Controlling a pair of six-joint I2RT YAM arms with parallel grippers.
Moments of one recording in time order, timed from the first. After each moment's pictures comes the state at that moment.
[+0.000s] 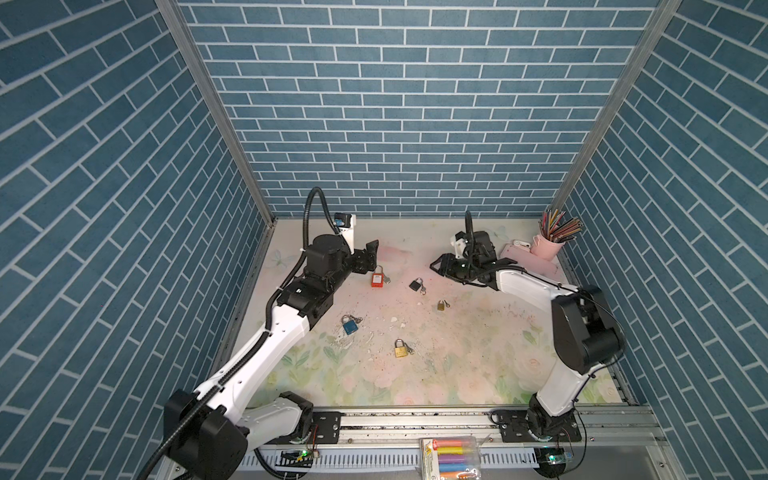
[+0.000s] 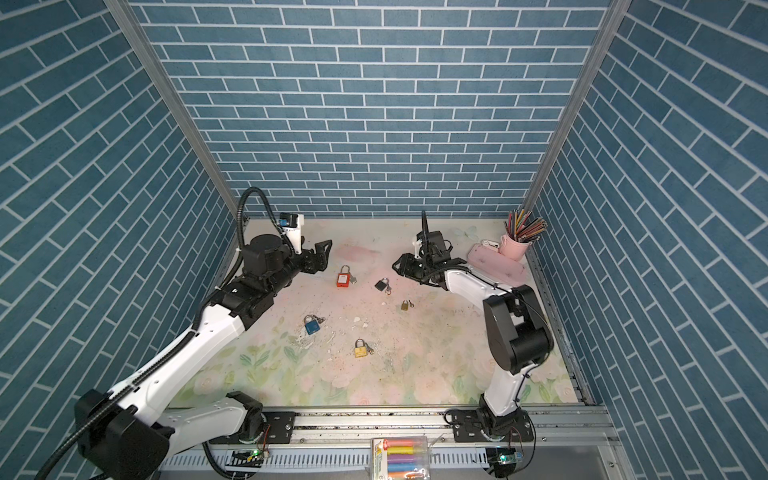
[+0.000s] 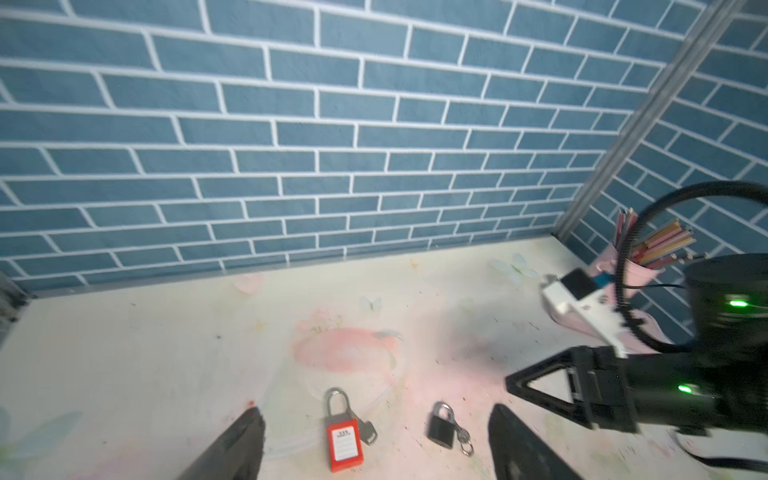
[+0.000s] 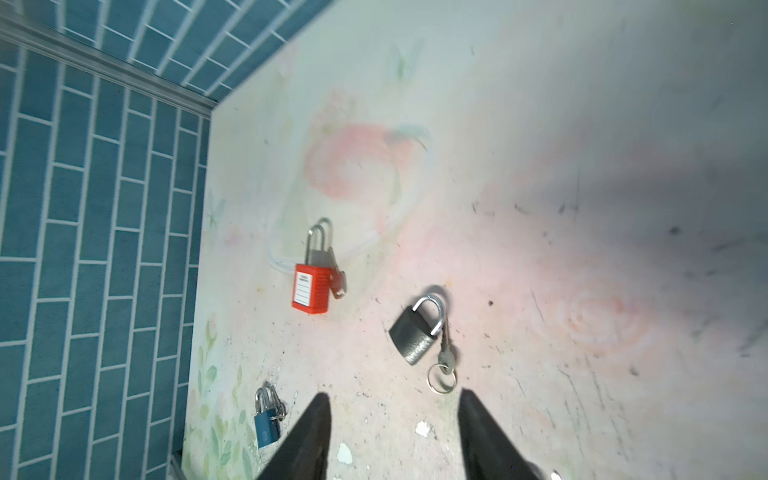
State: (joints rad) left arm -0.43 1.11 0.99 -0.11 -0.12 -0.21; right arm 0.45 1.68 1.18 -0.19 -0.36 0.58
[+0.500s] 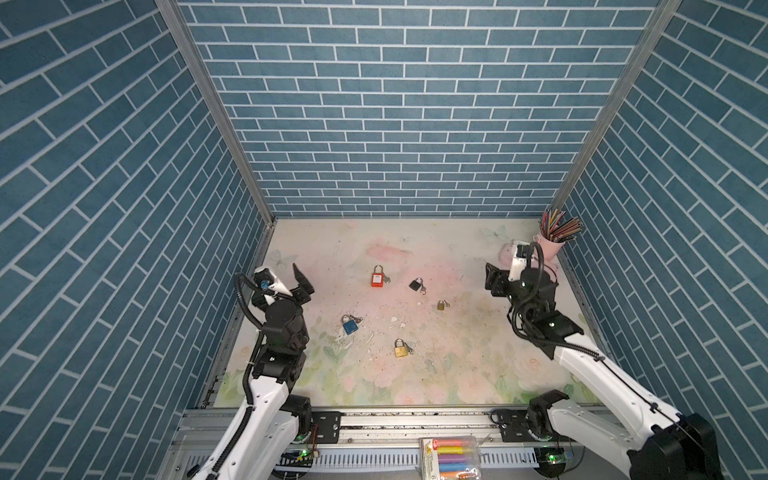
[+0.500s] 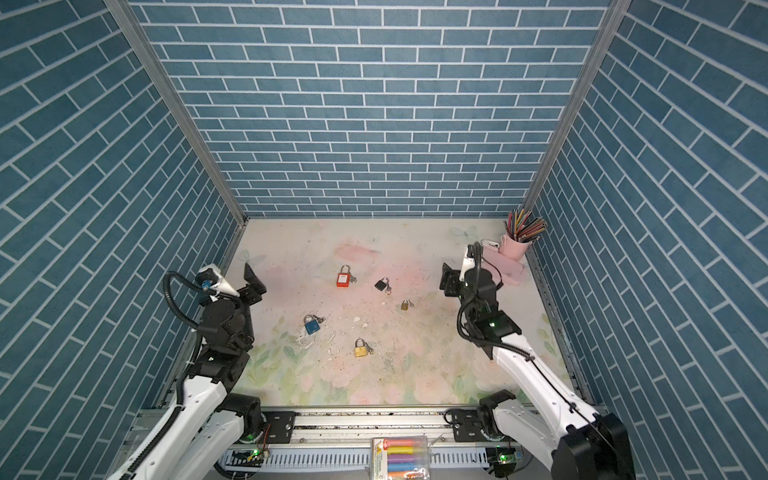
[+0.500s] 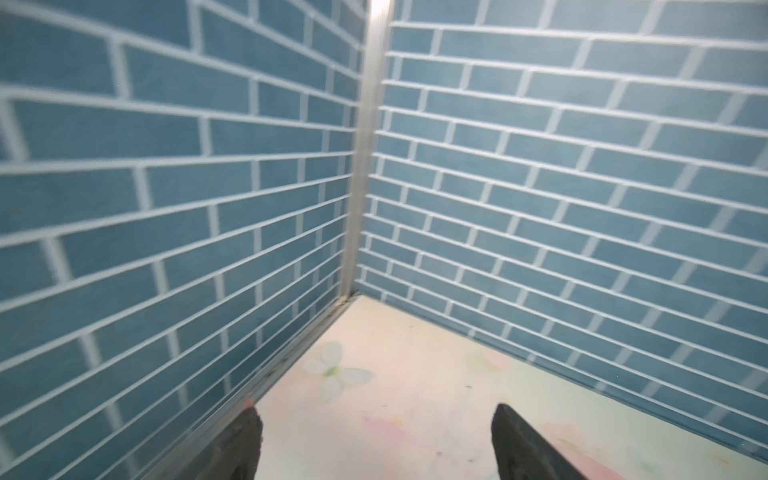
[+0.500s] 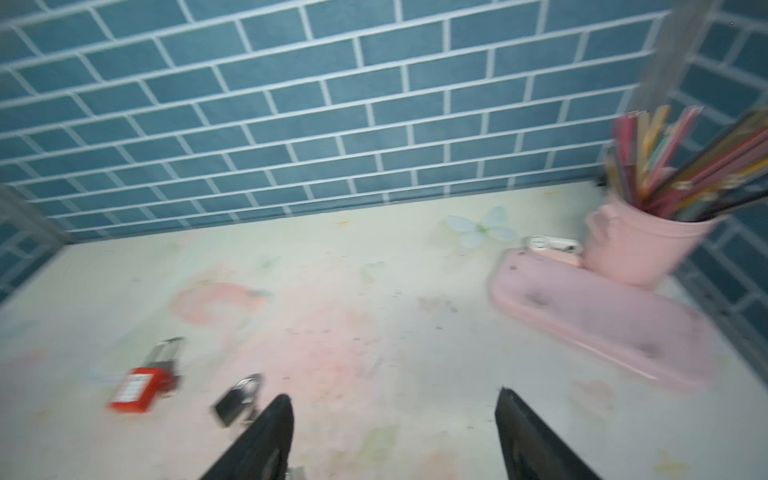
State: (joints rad) left arm -0.11 0.70 0.34 0.30 -0.62 -0.23; right arm 0.40 0.95 0.53 0.08 0.32 0.19
